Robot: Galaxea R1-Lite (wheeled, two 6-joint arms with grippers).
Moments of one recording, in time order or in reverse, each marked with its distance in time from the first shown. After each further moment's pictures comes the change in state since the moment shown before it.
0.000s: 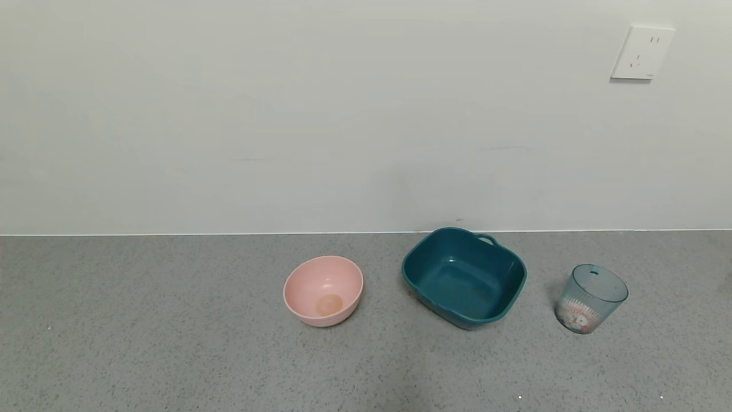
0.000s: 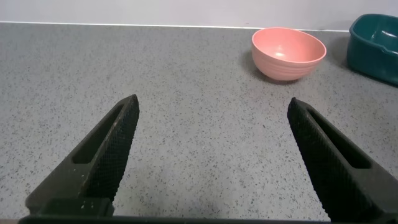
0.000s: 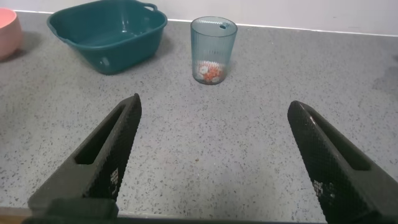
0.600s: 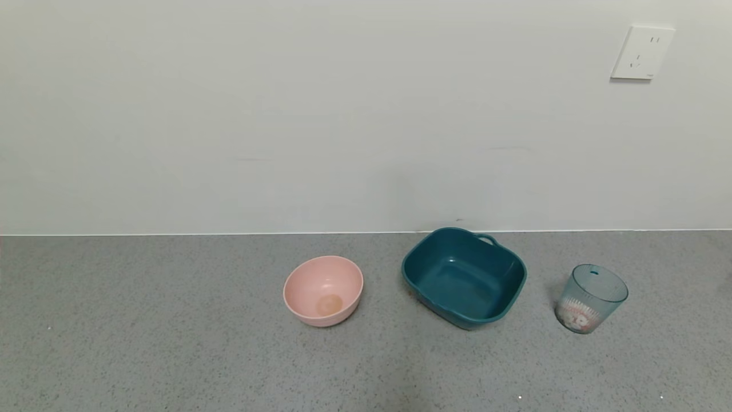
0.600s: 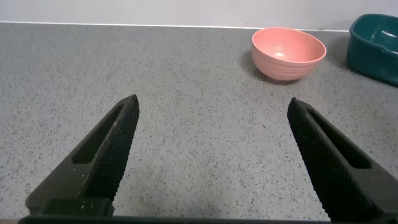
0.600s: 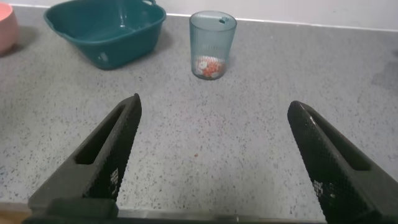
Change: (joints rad) left arm 0.000 0.000 0.000 0.000 0.000 0.000; right arm -0.002 0.002 -0.025 0.051 -0.004 -0.002
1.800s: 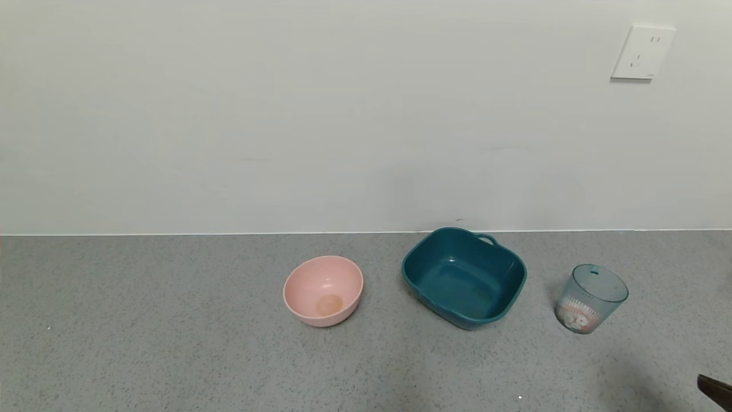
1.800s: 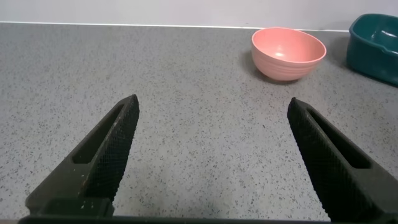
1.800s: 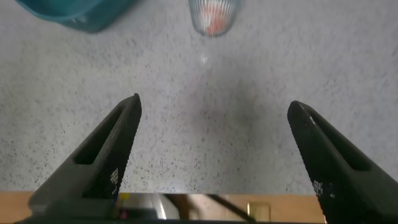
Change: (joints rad) left arm 0.000 0.000 0.000 0.000 0.000 0.000; right arm 0.003 0.840 -0.459 0.156 -0.014 0.075
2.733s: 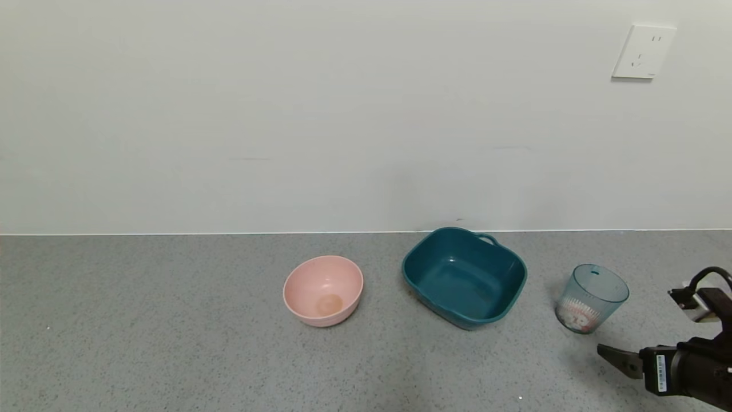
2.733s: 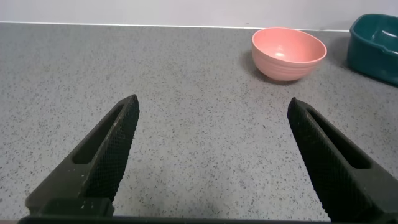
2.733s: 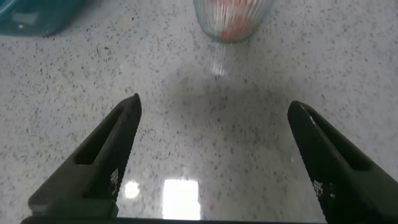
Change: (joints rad) left arm 0.000 0.000 0.000 -0.001 0.000 0.000; right arm -0.004 0.627 0.202 -0.721 0.039 0.007
